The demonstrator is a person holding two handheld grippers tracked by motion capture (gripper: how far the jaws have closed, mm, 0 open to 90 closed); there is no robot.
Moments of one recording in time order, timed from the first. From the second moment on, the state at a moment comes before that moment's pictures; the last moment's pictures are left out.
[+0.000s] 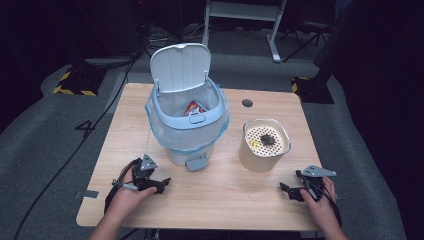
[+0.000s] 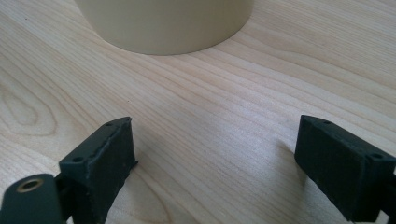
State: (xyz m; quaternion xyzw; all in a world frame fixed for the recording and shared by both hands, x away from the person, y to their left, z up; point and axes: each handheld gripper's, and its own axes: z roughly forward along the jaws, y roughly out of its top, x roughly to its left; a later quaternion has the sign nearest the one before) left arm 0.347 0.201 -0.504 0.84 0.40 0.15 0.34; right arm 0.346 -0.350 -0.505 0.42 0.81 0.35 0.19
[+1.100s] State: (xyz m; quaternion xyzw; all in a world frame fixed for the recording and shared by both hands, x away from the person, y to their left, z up) left arm 0.352 0.232 -0.388 0.80 0.35 0.12 0.47; right arm 0.347 -0.349 -0.505 0.42 0.82 0.35 0.19
